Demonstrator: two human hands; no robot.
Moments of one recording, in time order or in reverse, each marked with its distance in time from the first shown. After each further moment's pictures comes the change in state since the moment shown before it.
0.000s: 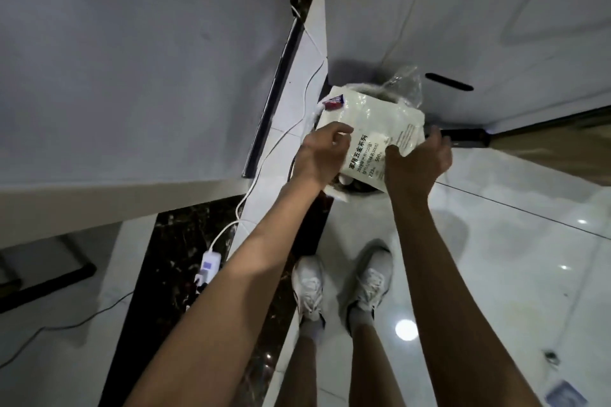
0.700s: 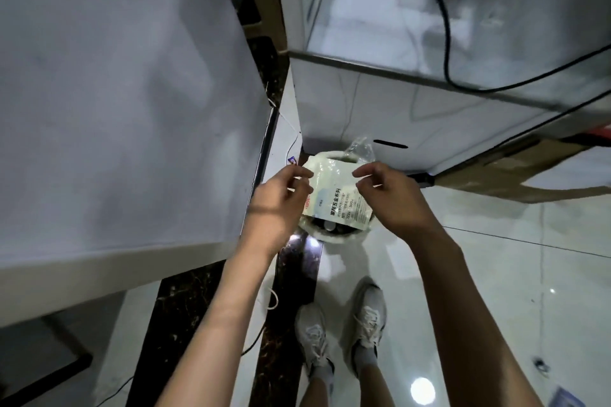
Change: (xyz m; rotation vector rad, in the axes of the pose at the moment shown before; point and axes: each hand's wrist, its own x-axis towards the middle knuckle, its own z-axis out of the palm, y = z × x) left_hand -0.125 0.098 -0.122 -0.041 0.069 0.188; right_hand -0.076 -0.107 -0.143 0.039 -0.397 -0.234
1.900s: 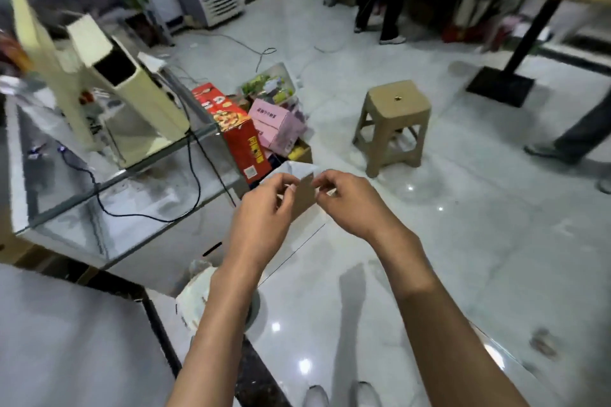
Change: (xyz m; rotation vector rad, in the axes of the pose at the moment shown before) left_hand -0.433 0.370 0.097 0.433 -0.470 0.951; right_hand -0.536 -0.011 -0.298 0.125 0.756 0.126
